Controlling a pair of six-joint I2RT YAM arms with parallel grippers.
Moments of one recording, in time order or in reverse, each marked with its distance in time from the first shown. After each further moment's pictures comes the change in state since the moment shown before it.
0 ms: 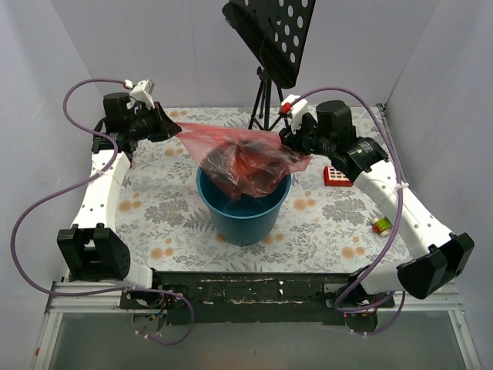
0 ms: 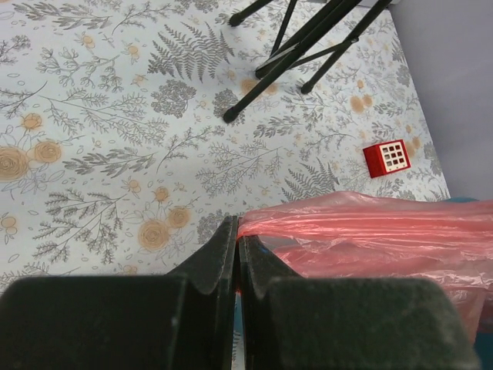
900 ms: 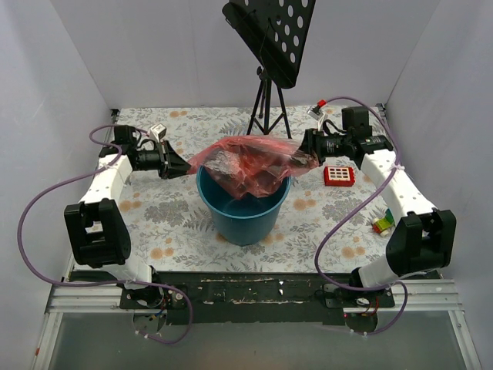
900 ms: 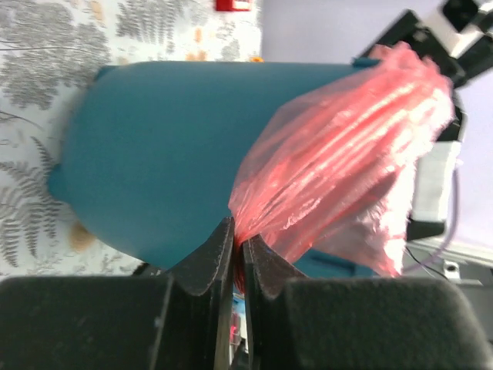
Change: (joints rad) left arm 0.089 0.143 -0.199 -0.259 0.586 -0.134; right arm -0.355 0.143 -0.147 0.052 -0.833 0.413
